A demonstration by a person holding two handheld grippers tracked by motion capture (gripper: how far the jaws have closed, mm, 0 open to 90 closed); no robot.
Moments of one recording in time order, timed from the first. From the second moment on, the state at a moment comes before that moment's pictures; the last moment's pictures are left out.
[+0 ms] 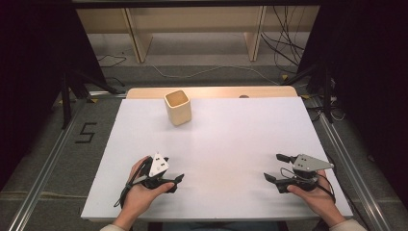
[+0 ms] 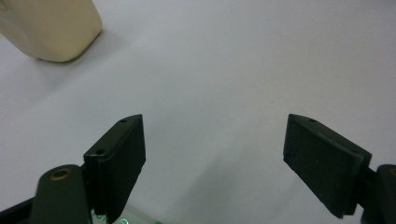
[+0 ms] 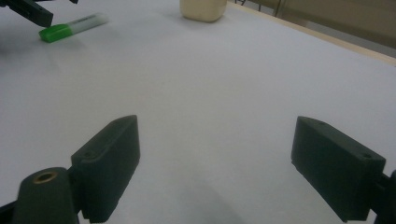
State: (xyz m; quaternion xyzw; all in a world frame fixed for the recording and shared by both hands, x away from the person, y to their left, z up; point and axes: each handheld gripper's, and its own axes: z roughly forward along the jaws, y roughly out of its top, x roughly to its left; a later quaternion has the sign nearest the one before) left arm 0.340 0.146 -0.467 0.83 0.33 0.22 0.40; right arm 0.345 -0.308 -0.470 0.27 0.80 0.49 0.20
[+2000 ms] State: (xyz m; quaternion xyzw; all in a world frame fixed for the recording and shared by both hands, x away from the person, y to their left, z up) left arm 0.364 0.156 -0.449 0.80 0.38 0.24 0.39; right arm 0.345 -0.305 -0.468 0.27 0.80 0.49 0.21
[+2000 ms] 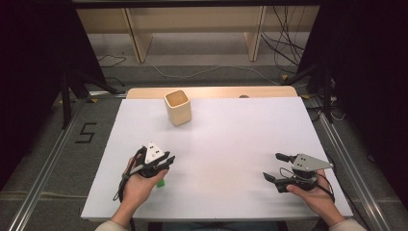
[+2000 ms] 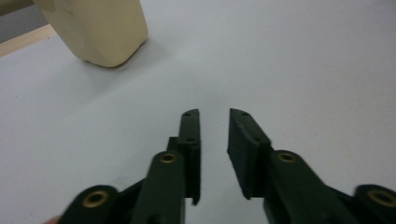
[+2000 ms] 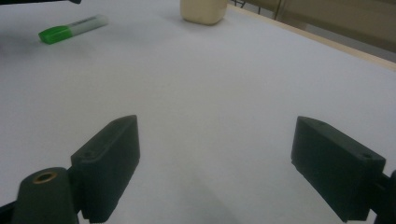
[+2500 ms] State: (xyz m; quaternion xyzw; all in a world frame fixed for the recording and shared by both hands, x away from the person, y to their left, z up) left arm 0.421 0.169 -0.468 0.84 0.43 0.19 0.26; right arm 0.346 -0.305 -0.470 0.27 0.81 0.49 0.20
